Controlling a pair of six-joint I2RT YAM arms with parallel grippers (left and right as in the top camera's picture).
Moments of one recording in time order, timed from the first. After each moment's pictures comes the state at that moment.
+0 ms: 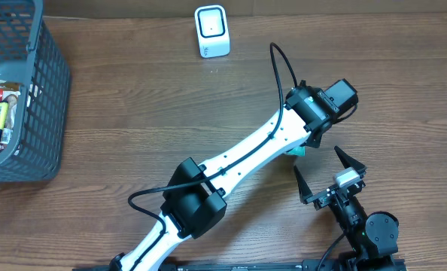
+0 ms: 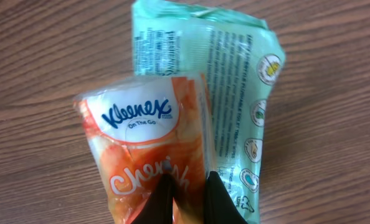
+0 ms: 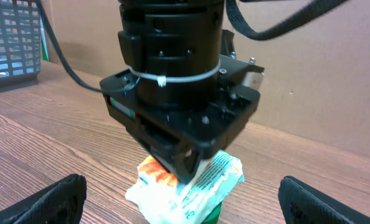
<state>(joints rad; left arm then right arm) -0.94 2.33 2.29 -1.31 -0.20 -0.68 0.18 0.01 0.02 -0.01 -0.24 -0.14</state>
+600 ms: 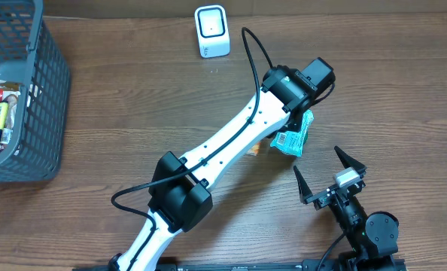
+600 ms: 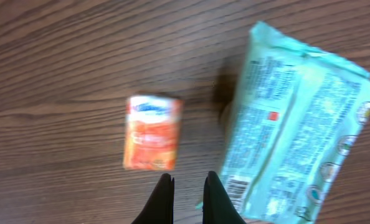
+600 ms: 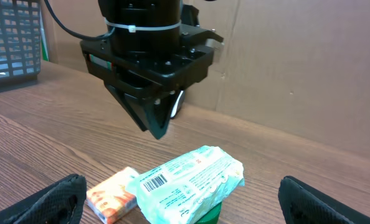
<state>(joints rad) -0.84 2.28 2.29 -1.38 -0.19 -0.67 0.18 0.01 0.02 -0.01 -0.24 -0.14</state>
